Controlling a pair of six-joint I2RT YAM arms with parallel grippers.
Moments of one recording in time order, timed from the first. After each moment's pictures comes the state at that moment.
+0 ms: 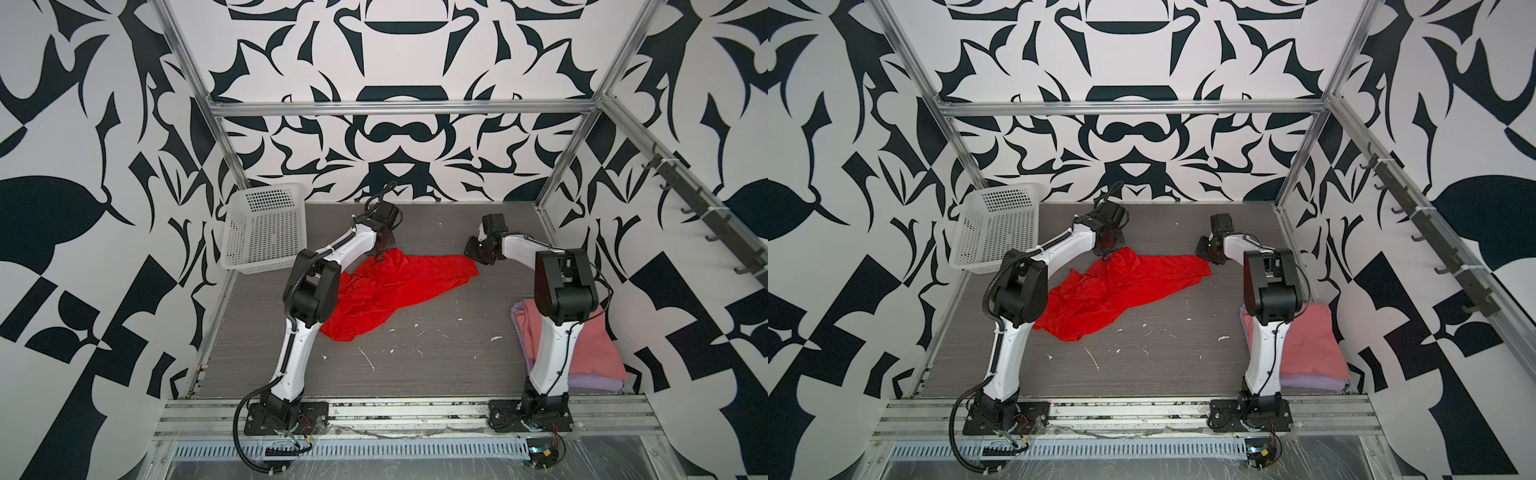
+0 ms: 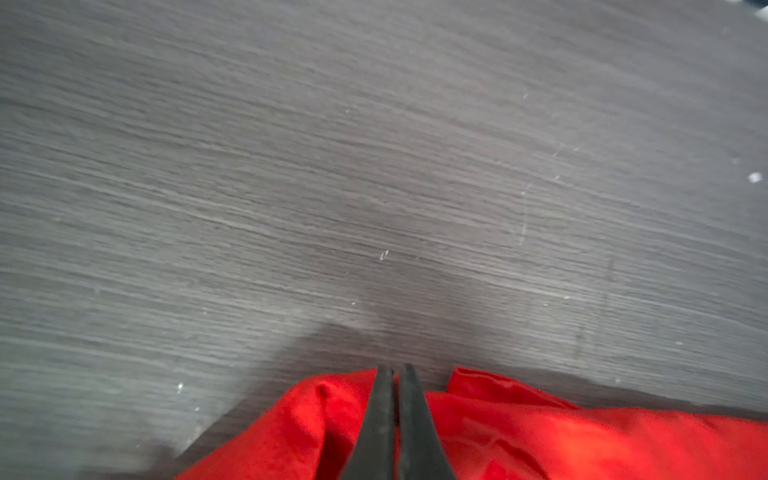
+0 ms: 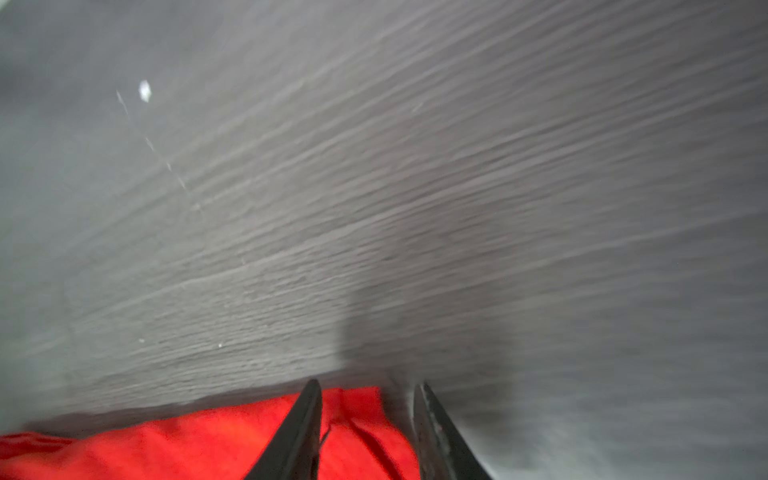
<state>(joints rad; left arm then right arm) -0.54 2.25 1.88 -0.69 -0.19 -0.72 0.11 2.07 1.39 -0.33 -0.13 0.44</state>
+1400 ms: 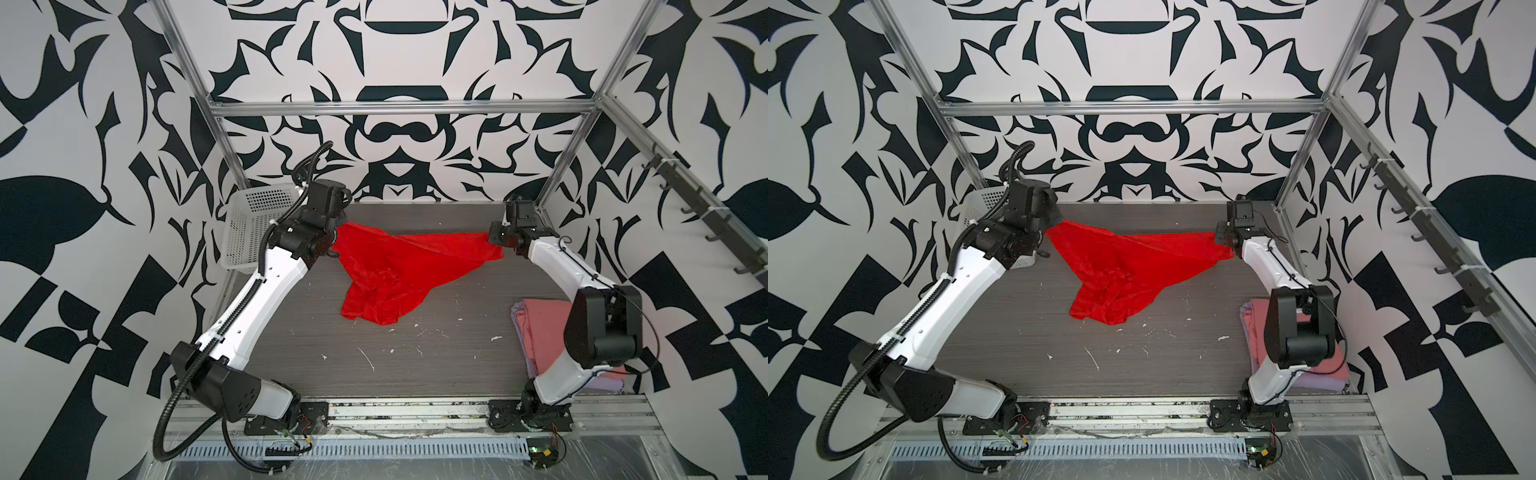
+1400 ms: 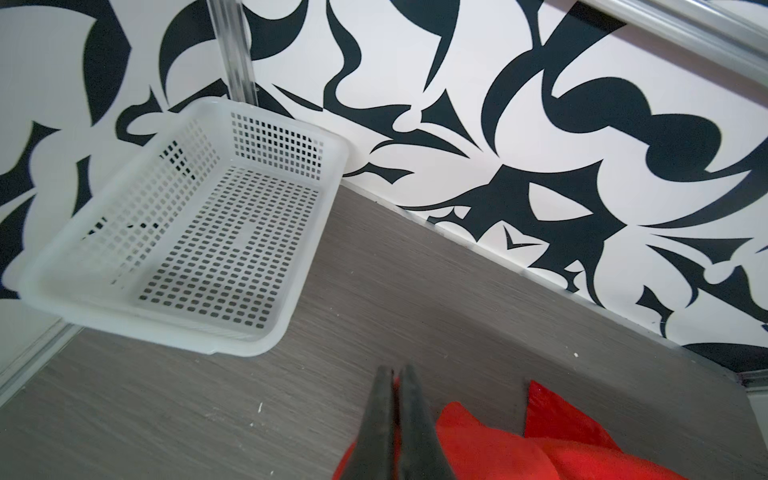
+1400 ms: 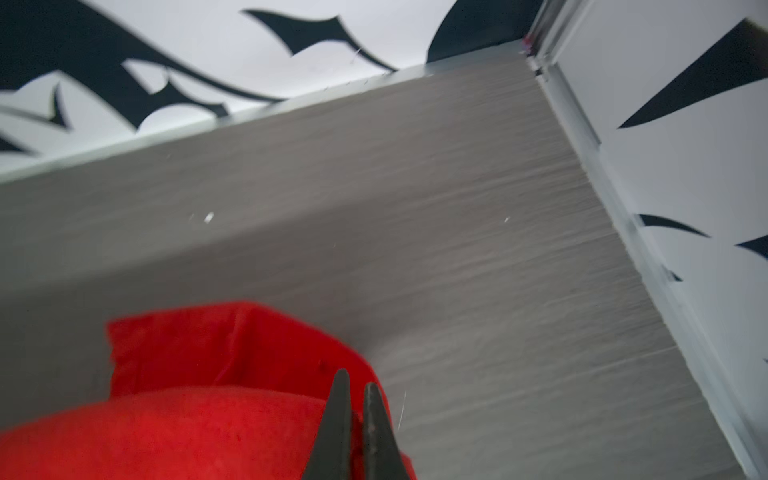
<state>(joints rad) -0.48 1.41 1.54 -0.71 -0.57 -0.64 0.06 1.63 1.25 -0.42 0.10 0.27</state>
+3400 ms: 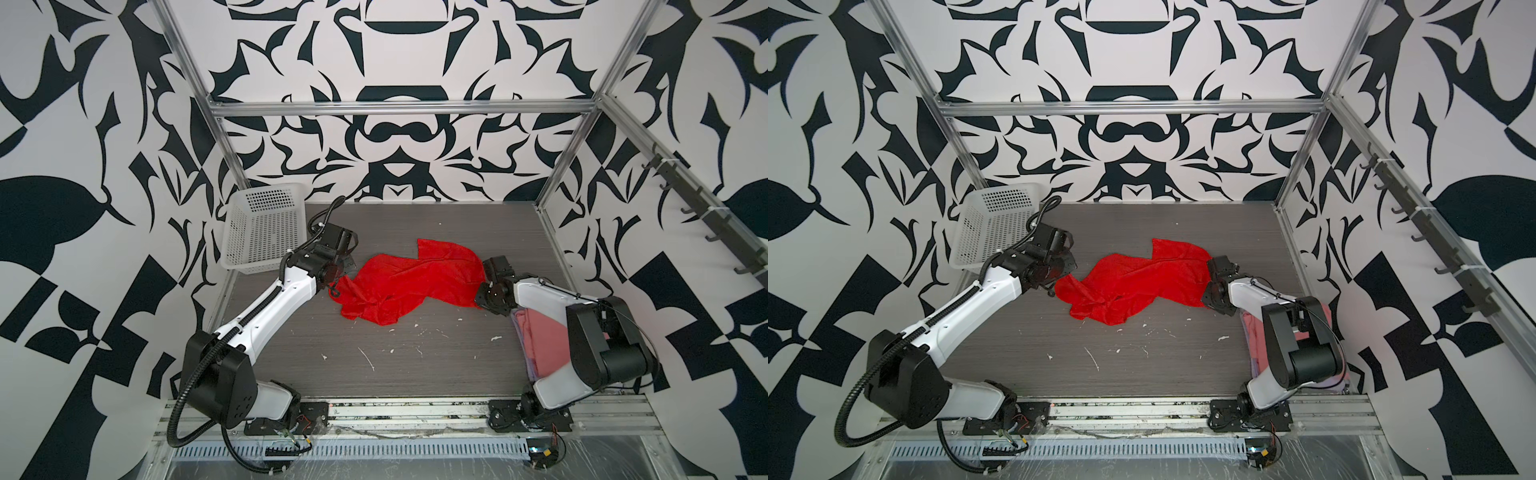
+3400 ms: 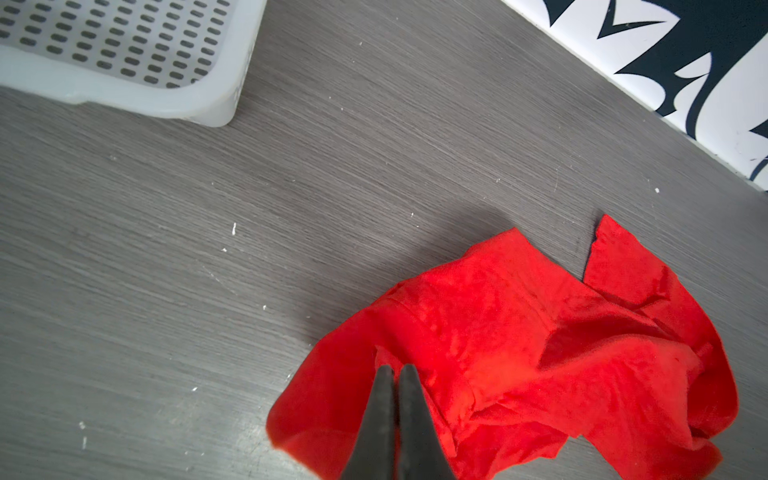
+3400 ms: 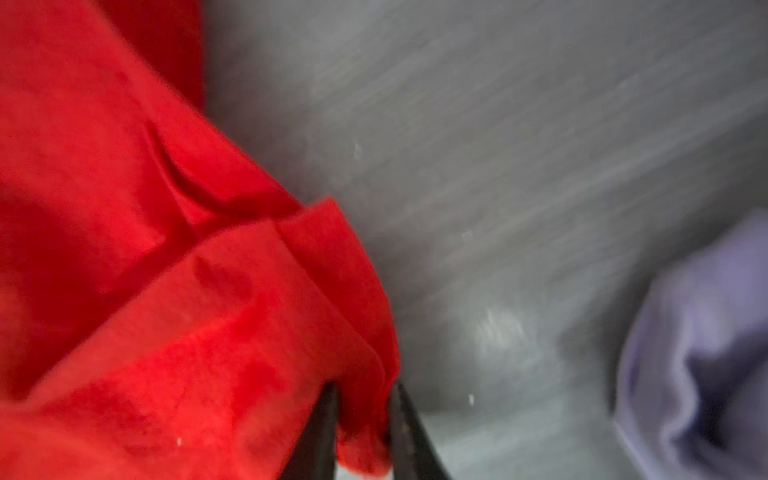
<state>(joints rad) -0.47 1.40 1.14 -0.67 -0.25 -0.82 0.20 1.57 0.79 -0.45 0.08 0.71</state>
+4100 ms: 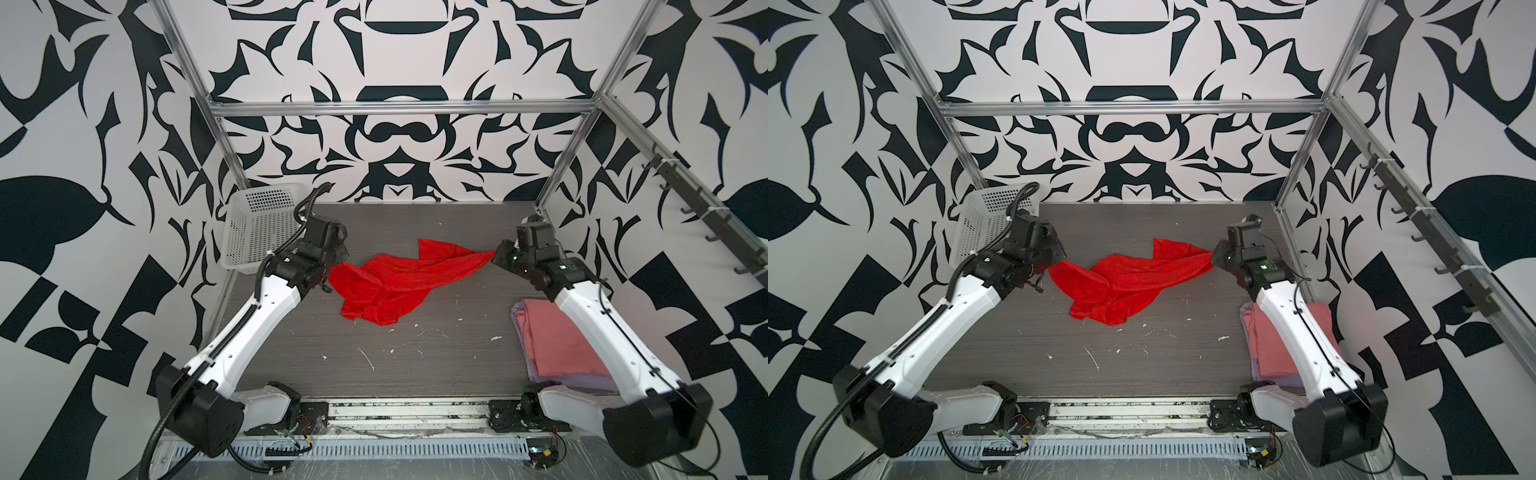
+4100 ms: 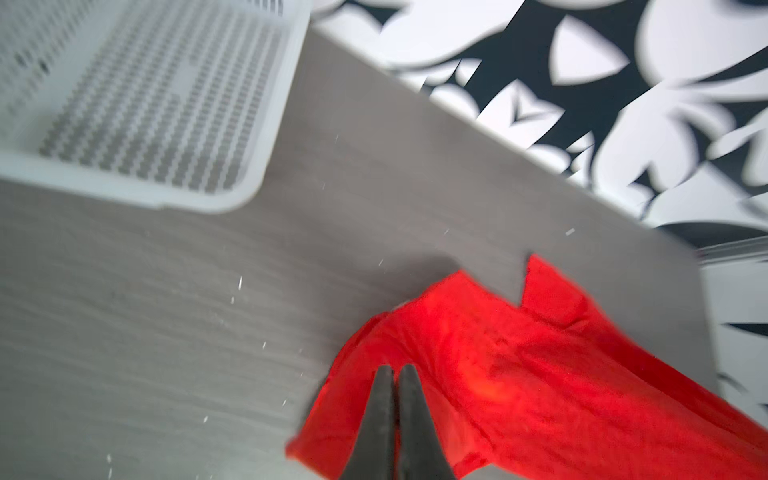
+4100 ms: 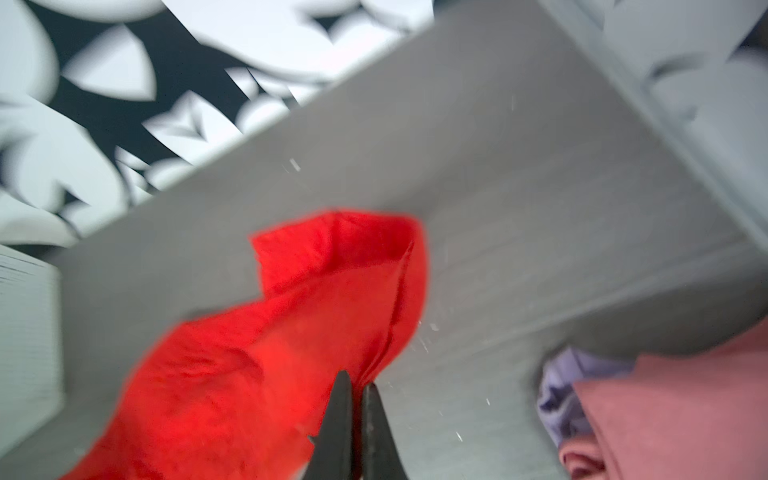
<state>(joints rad) -0.47 1.23 1.26 -0.69 -0.31 -0.72 0.20 1.14 1.17 -0.70 0.13 0.61</state>
